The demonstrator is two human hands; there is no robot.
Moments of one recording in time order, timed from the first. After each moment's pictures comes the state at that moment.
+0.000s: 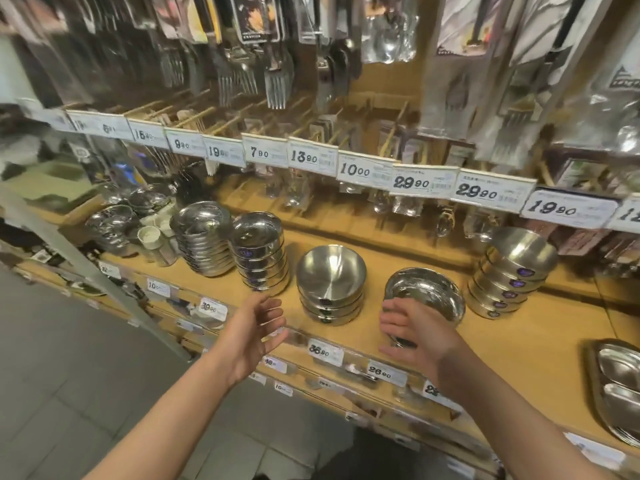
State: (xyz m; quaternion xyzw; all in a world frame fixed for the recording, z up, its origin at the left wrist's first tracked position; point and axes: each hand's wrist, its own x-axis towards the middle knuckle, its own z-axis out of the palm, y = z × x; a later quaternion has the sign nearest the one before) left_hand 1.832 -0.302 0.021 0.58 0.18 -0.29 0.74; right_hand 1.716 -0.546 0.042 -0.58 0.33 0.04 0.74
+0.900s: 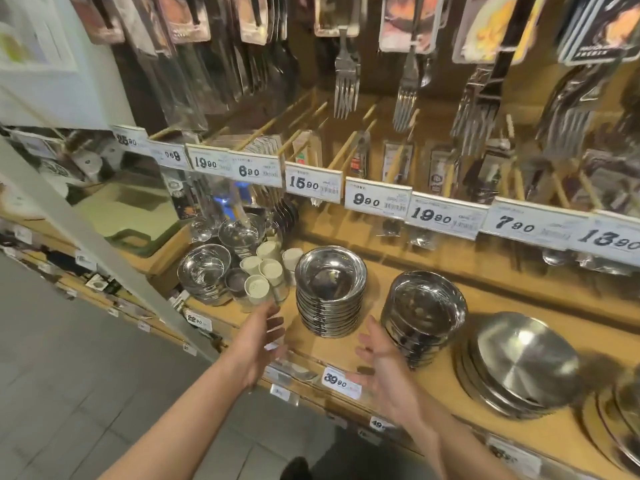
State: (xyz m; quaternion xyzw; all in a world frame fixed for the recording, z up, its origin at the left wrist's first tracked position) left_hand 2.099 -0.077 0.004 0.64 0.20 -0.28 0.69; right_hand 1.989 -0.261 -0.005 -0.52 0.30 0.08 0.79
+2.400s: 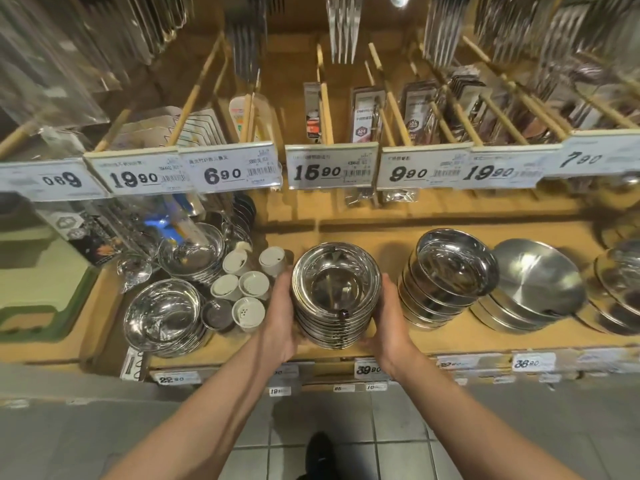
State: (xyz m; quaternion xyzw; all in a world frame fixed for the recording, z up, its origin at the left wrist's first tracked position) left_hand 2.209 -0.107 -0.039 0.62 0.08 -0.49 0.61; right_hand 2.082 -0.212 -0.056 -0.45 0.38 -0.11 0.80
